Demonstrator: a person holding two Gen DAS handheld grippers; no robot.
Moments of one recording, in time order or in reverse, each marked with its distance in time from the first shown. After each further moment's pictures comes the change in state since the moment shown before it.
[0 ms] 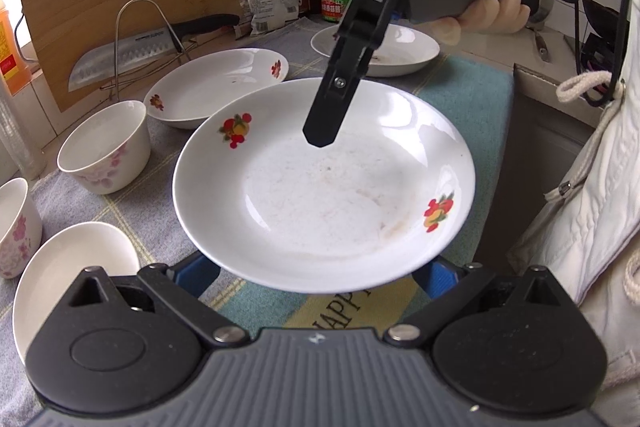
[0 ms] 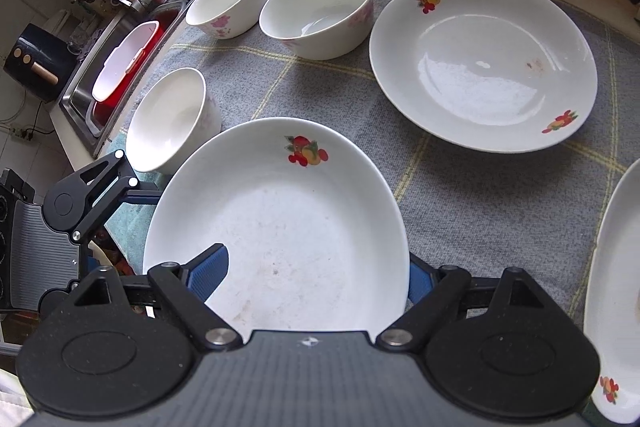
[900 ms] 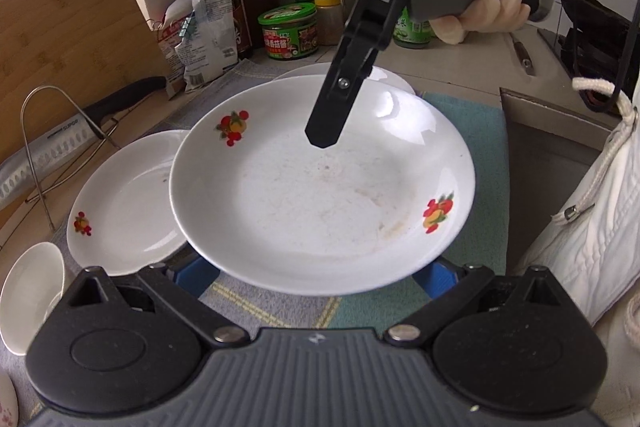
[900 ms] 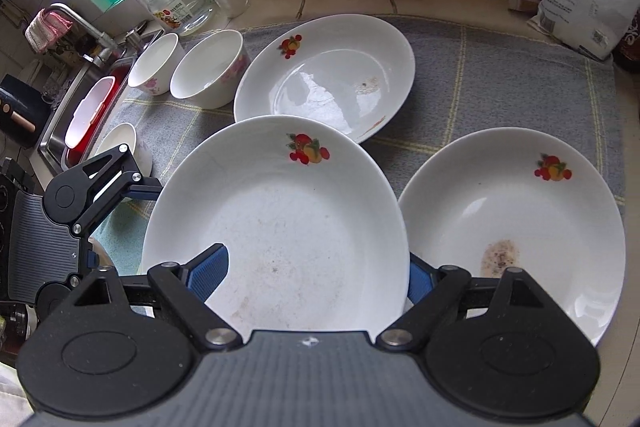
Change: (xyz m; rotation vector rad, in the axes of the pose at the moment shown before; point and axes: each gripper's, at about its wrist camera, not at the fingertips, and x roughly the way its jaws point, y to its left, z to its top) left arm 0.070 -0.027 0.100 0.143 -0.015 -0.090; right arm -0.082 -0.104 -0.034 0.091 -0.101 -0.061
